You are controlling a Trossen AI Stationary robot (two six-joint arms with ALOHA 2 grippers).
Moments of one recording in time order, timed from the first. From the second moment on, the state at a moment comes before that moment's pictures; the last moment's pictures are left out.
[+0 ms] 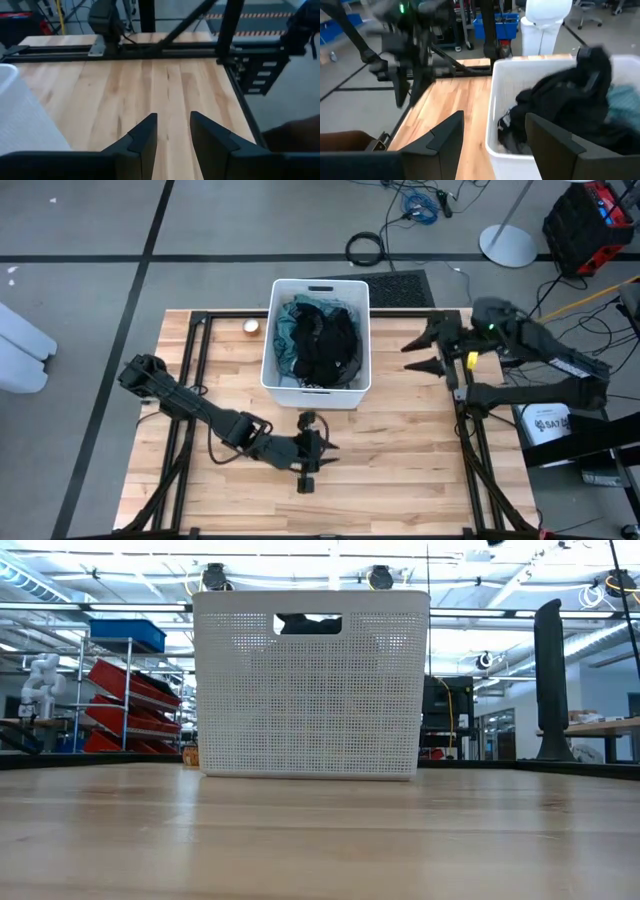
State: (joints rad) left arm -0.48 1.66 1.34 -0.14 -0.40 -0.18; right arm -0.30 0.81 1.15 -0.66 -0.40 -0.01
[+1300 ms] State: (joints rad) left arm -0.41 0.90 1.05 -0.49 -0.58 -0.21; right arm -0.24 0.06 0.25 -0.12 -0.42 0.28
